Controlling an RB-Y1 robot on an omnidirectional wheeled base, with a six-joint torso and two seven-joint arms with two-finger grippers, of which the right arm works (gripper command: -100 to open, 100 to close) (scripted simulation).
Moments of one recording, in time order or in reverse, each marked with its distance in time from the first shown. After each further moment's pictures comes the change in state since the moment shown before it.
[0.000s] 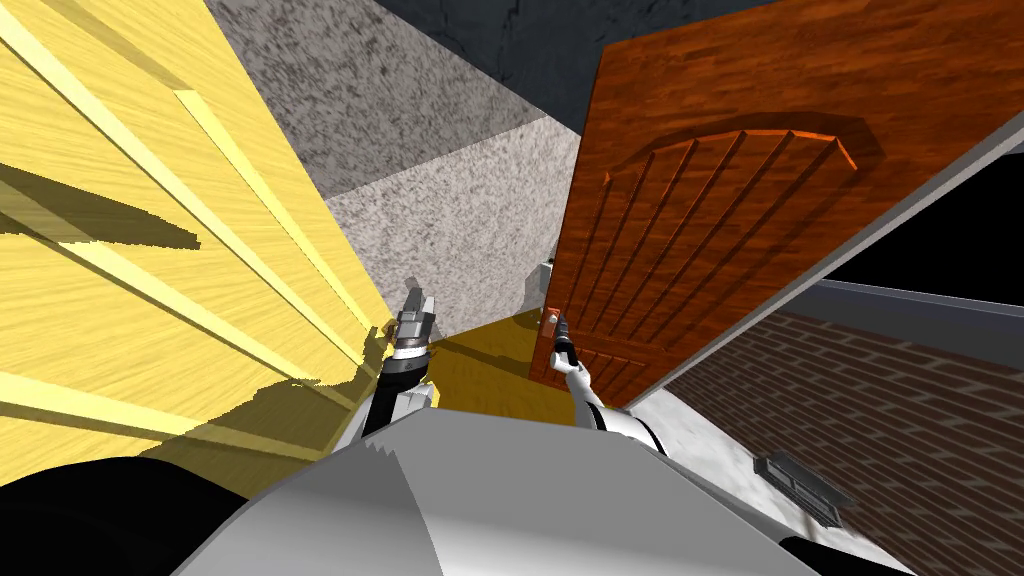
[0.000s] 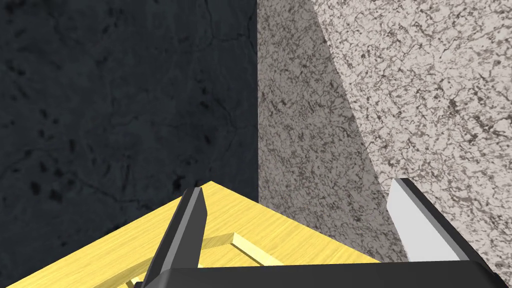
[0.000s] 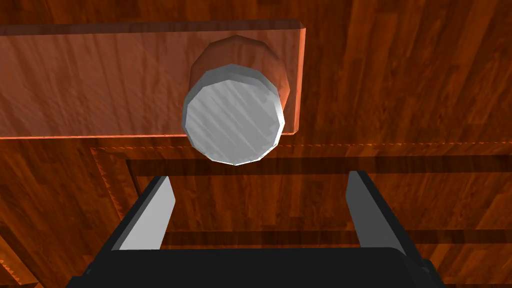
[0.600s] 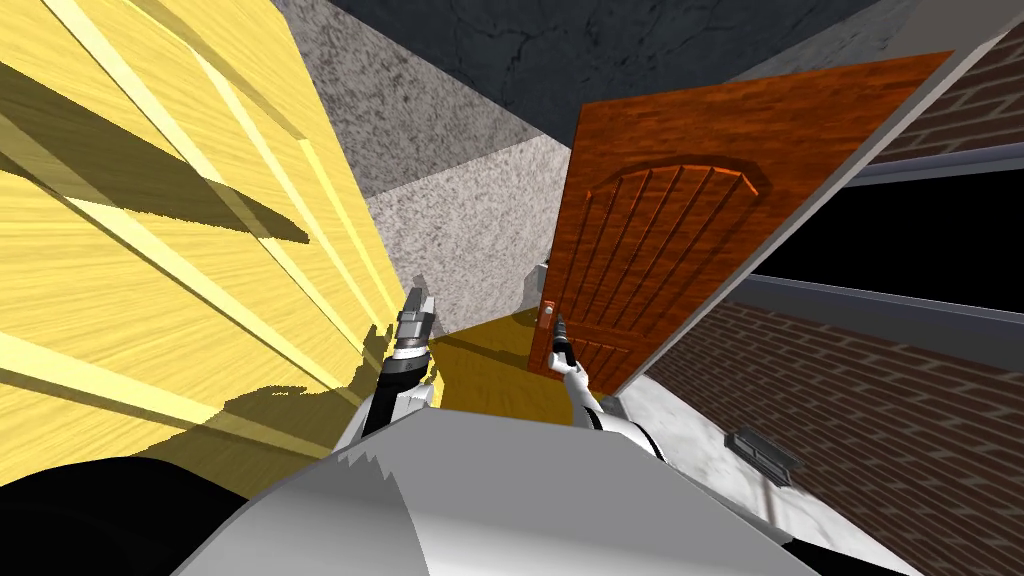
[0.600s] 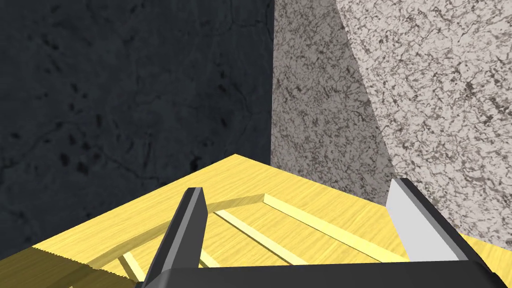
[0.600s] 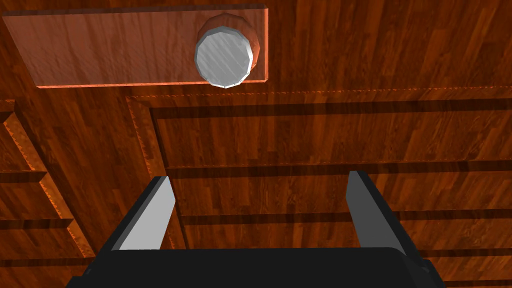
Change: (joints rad) arm 0.029 0.028 0.014 -0.061 0.007 0.034 -0.001
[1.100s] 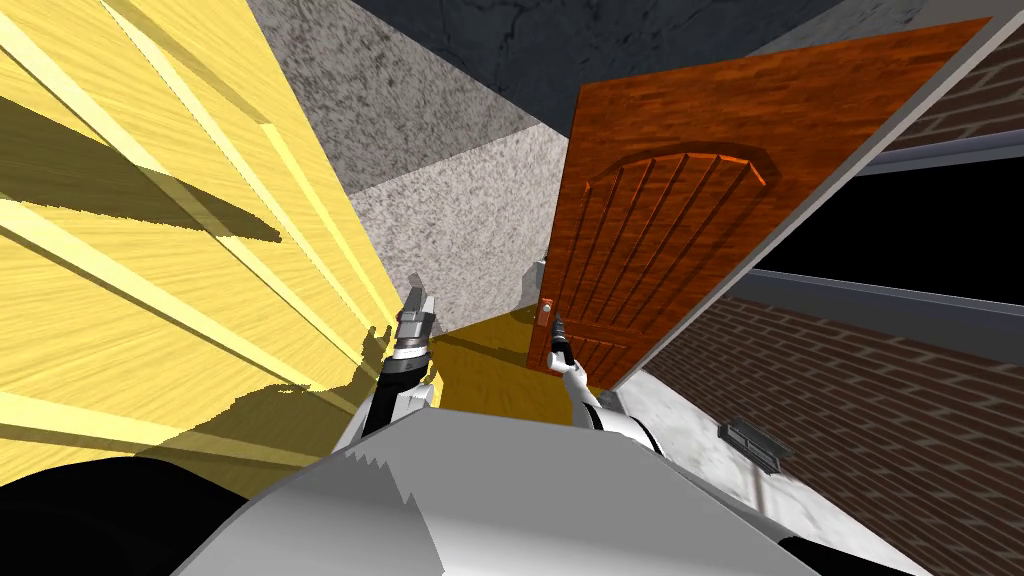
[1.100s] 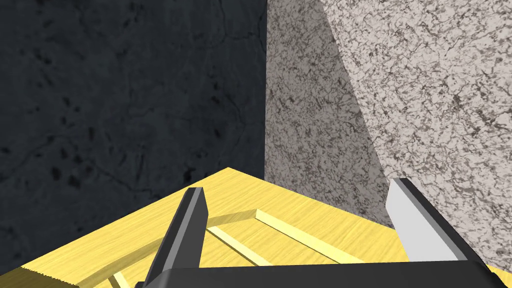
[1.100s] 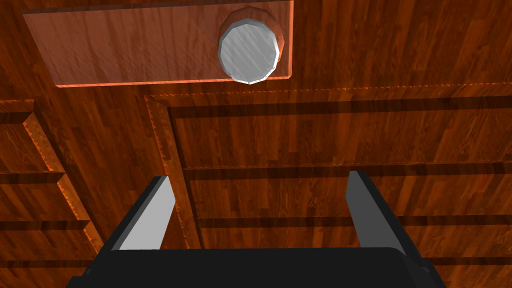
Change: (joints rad) arm -0.028 -0.006 0.009 0.053 0.015 -0.019 -0.038
